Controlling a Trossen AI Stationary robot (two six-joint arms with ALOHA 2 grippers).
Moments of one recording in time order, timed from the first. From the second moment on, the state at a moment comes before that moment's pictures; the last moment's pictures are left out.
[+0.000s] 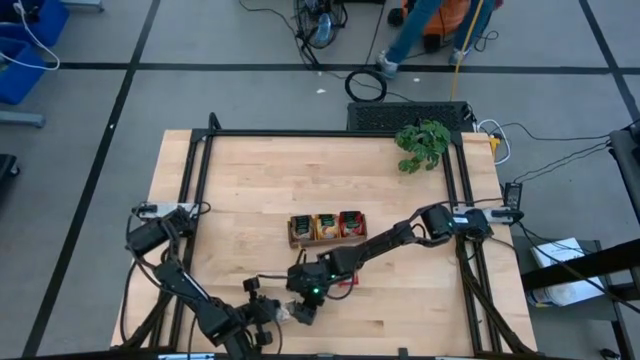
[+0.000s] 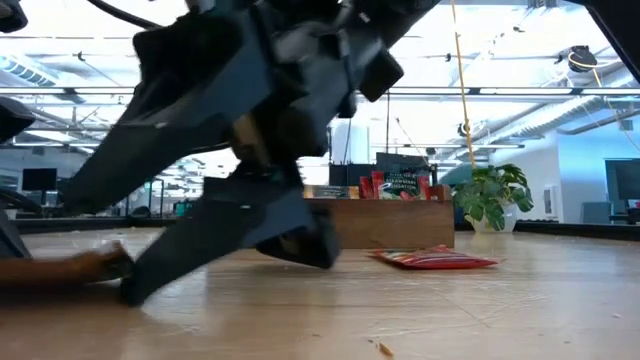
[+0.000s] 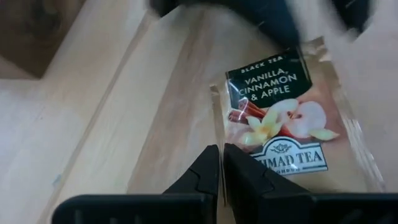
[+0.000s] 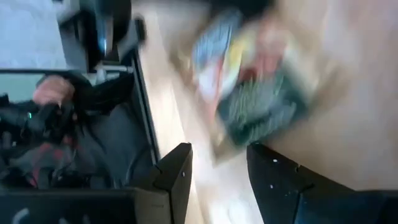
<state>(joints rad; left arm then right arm) -0.93 2.07 1.14 -0.52 -0.71 -1.10 0.30 2.38 1.58 -0.18 -0.47 0.89</state>
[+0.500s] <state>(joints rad) -0.89 2.07 1.14 -0.44 -0.70 -1.01 0.28 2.38 1.54 -0.17 -0.43 0.80</state>
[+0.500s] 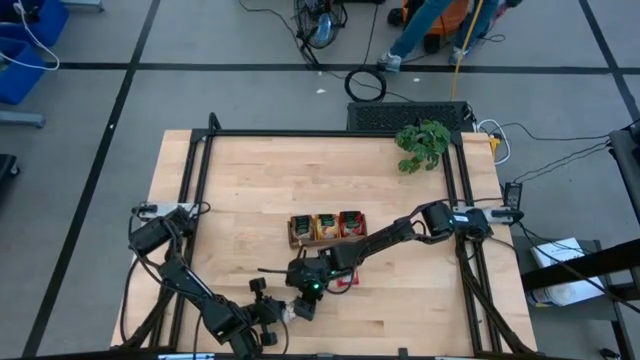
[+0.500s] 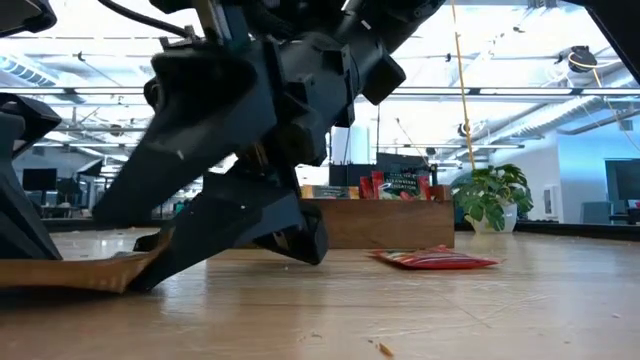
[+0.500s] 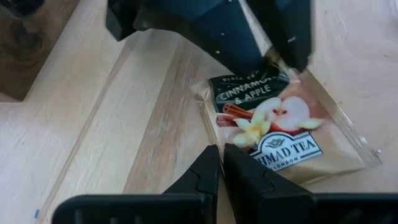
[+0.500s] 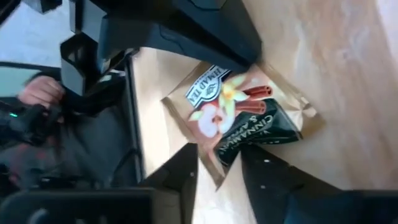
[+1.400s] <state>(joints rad) -1.05 1.91 1.18 -0.52 -0.89 -0.90 0.33 1.99 1.53 -0.51 0.14 0.10</state>
